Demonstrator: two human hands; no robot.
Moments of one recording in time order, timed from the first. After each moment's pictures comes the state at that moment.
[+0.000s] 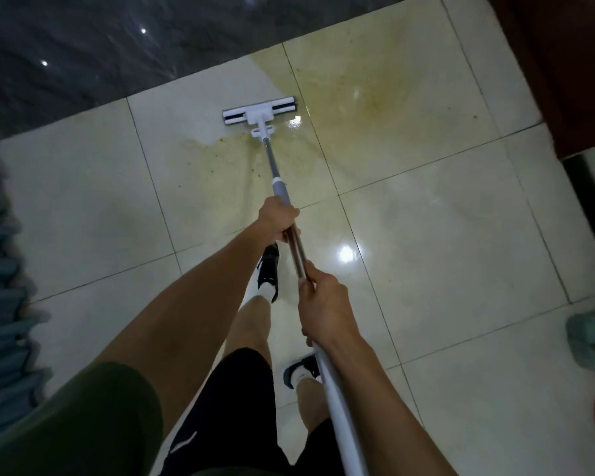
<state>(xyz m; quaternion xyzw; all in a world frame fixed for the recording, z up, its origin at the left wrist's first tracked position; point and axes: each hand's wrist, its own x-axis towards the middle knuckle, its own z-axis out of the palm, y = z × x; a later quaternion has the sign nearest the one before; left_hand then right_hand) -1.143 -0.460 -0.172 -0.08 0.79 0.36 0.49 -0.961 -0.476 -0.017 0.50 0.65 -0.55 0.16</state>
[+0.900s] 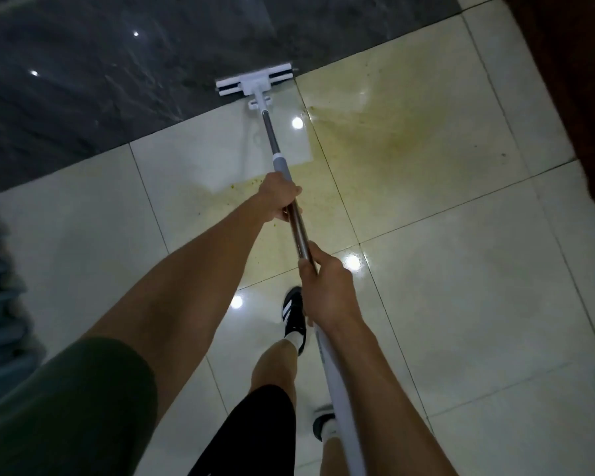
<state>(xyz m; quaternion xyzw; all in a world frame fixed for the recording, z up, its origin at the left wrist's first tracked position) -1.426 -0.320 -0.191 -0.04 0.80 0.34 0.50 -1.229 -0.352 -0.057 0.51 0.66 -0.54 0.10</state>
